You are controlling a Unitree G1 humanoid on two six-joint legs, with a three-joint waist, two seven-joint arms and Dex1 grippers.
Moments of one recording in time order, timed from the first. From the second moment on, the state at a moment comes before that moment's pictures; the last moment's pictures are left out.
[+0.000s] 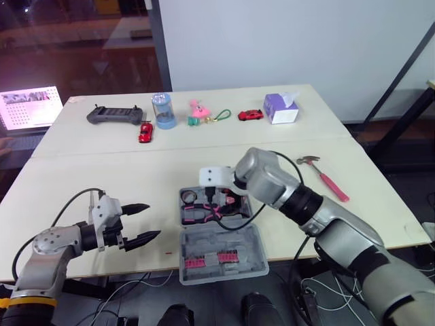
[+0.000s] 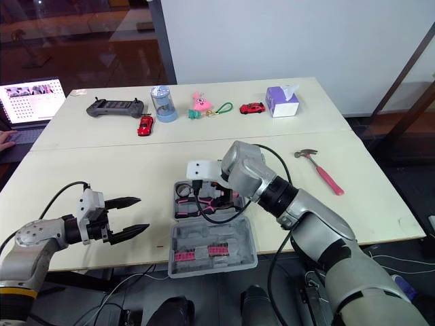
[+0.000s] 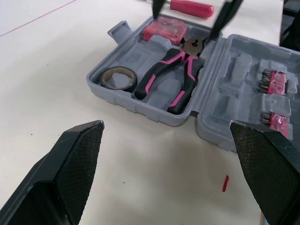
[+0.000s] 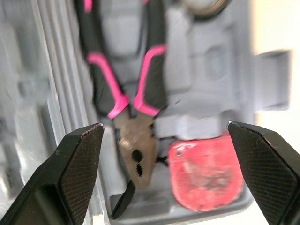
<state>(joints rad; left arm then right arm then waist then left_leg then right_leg) -0.06 0.68 0.17 0.09 -0.38 0.07 -1.20 -1.09 -0.36 0.73 0.22 -0.28 0.89 1.22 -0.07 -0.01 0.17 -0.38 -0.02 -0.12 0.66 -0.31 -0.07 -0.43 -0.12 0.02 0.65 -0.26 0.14</state>
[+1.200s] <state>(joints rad) -0.06 0.70 0.17 0.06 -0.41 0.14 -1.16 -0.39 -0.18 0.44 -0.06 -0.11 0.75 0.57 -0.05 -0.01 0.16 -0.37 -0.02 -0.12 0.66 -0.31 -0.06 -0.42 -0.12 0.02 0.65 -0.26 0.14</state>
